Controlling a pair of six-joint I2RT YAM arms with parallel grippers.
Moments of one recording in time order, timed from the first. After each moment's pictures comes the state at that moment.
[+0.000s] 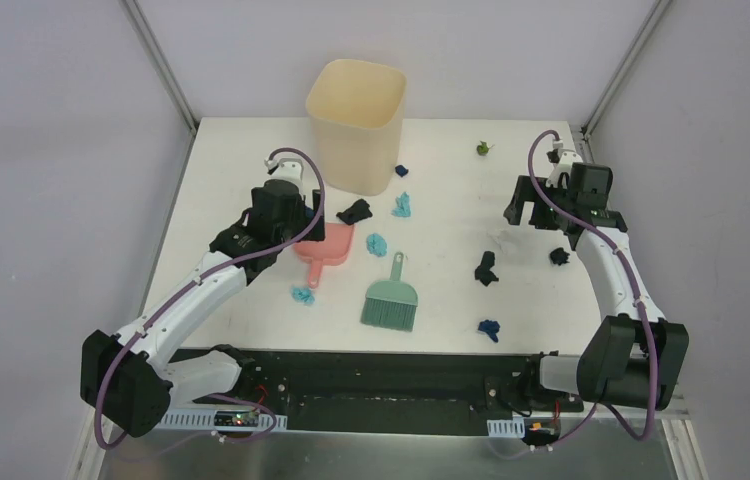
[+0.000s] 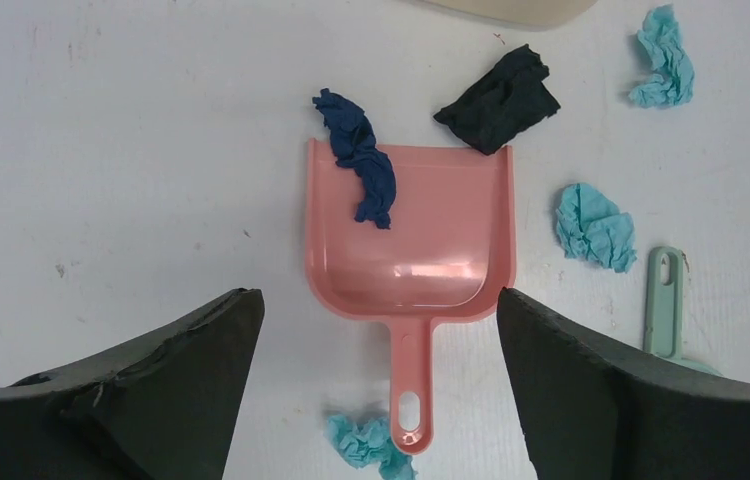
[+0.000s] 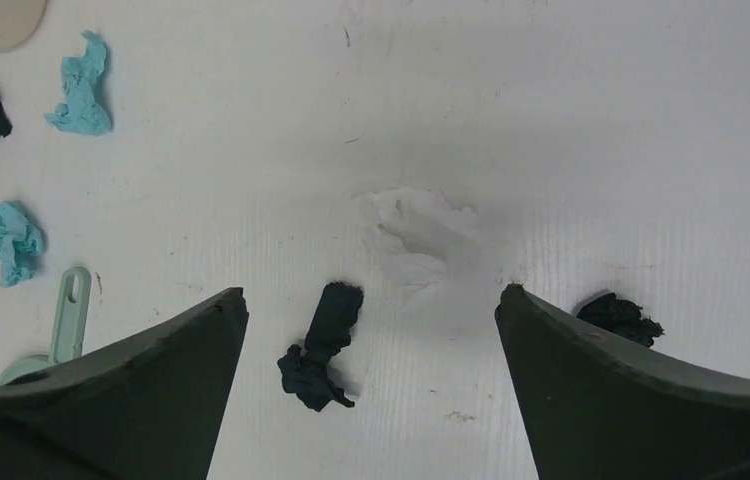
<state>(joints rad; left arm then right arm) -0.50 1.12 0.90 -0.41 -0.32 -0.29 -0.09 1.29 1.00 -0.46 -0.26 0.02</state>
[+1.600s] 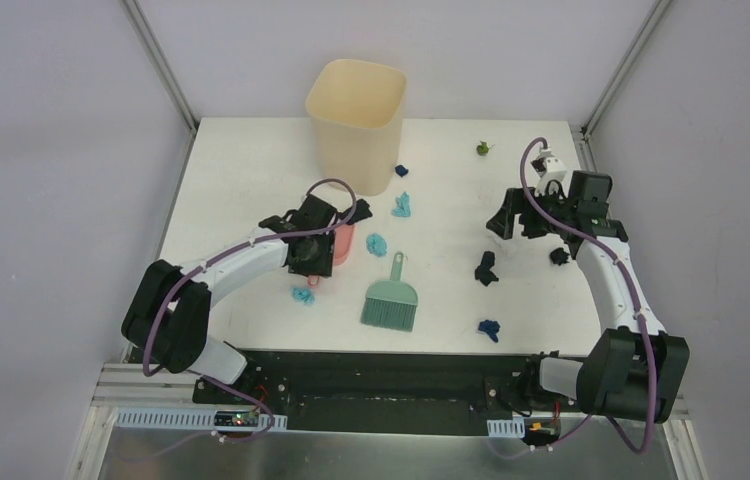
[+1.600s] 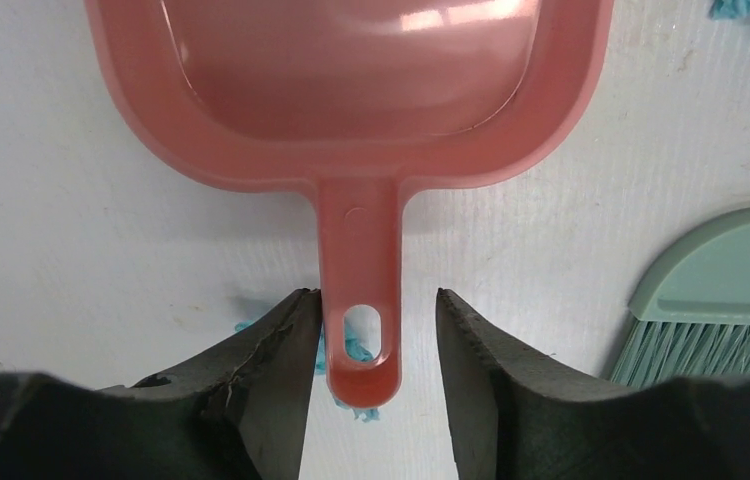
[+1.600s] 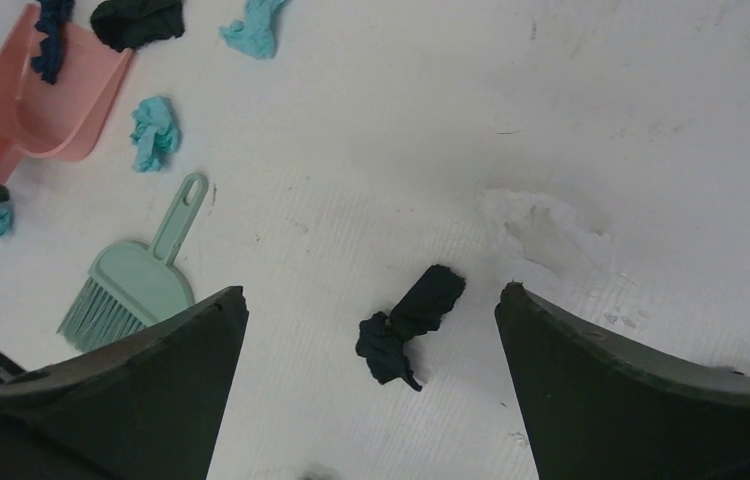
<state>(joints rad) -0.54 1.46 0.91 -0.62 -0.12 -0.45 -0.09 1.24 0.95 -0.48 -0.55 -0.10</state>
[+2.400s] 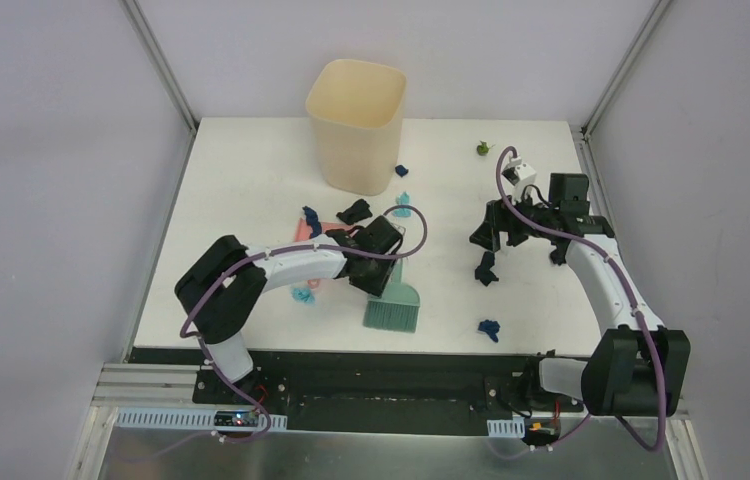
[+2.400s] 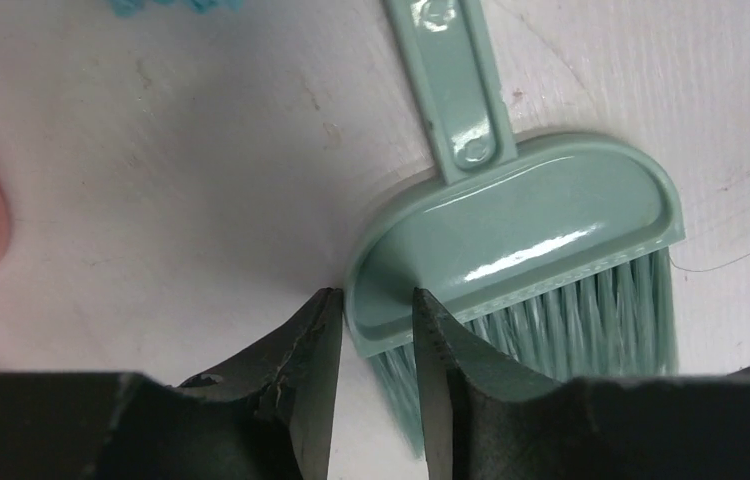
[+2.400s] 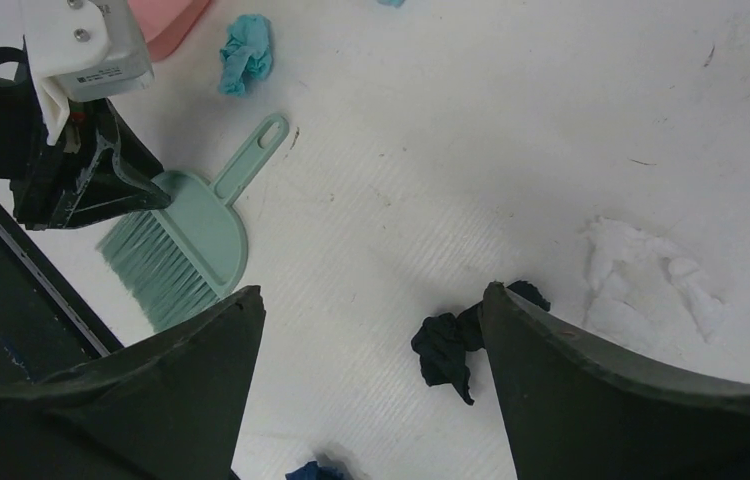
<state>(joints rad) -0.85 1.72 1.06 -0.48 -0.02 -0.43 0.02 1.25 0.95 -0.54 -0.70 -0.26</state>
